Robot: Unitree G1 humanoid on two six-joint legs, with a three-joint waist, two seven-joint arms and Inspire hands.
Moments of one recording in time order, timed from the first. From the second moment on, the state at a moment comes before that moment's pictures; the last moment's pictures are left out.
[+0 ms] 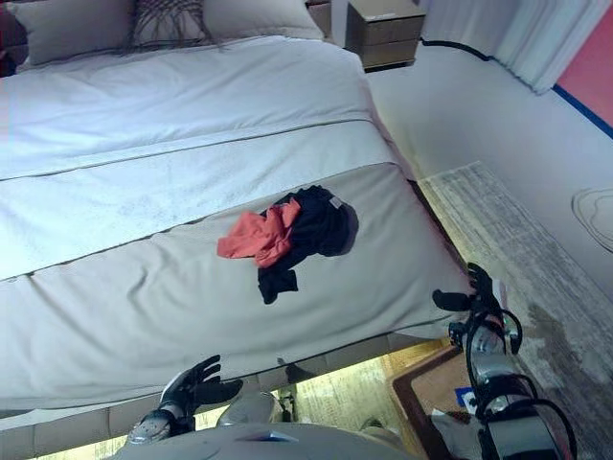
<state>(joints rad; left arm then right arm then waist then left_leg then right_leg) 0.07 0.31 -0.14 1.08 -0.32 -0.20 -0.05 -0.24 -0.49 0.14 0.97 0.08 -0.13 -0.24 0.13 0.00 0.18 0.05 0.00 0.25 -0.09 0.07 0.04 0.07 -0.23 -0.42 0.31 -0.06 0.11</state>
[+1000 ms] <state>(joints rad) -0.01 0.44 -0.14 0.96 -0.34 -0.17 0.02 -0.55 -0.64 0.37 0.98 -0.37 -0.24 -0.34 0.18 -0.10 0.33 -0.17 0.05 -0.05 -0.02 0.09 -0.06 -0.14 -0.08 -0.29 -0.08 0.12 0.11</state>
